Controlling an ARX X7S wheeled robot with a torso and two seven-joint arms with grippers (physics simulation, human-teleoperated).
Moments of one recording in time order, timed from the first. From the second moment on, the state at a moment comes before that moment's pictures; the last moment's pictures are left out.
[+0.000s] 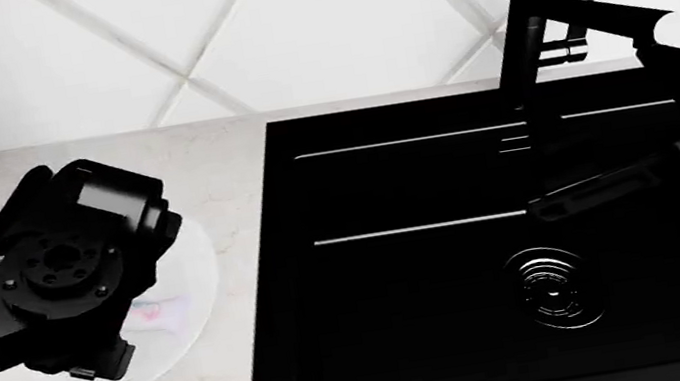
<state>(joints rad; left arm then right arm) -1.70 -0.57 1.93 -0.01 -2.89 0.87 -1.43 0.78 0.82 0.11 -0.85 1.70 1.09 0.93</state>
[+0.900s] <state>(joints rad) -1.78 -0.60 1.94 0.09 -2.80 0.88 -1.44 0.77 0.83 0.09 -0.85 1.68 1.07 0.92</state>
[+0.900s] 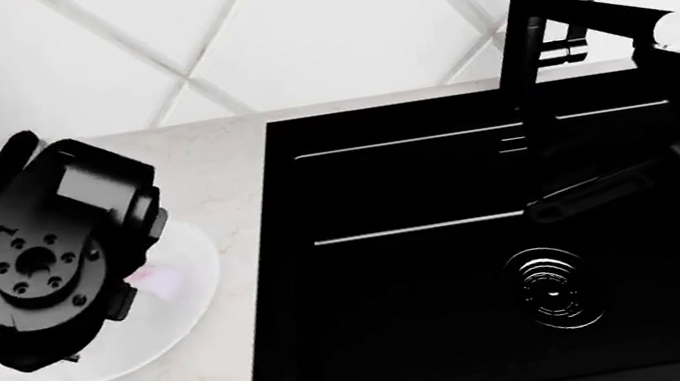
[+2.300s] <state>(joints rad) -2.19 -0.98 2.15 0.53 -1.94 0.10 -0.85 0.74 0.85 0.10 -0.87 1.62 1.05 0.91</state>
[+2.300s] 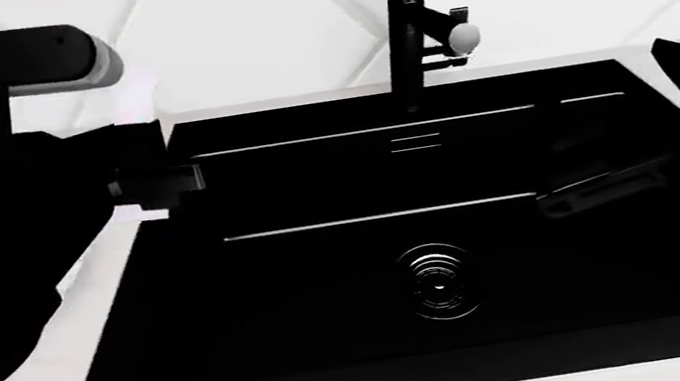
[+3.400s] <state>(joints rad) -2.23 -1.06 2.06 0.62 -1.87 0.01 -0.88 0.76 0.85 0.05 -0.86 1.60 1.04 0.92</state>
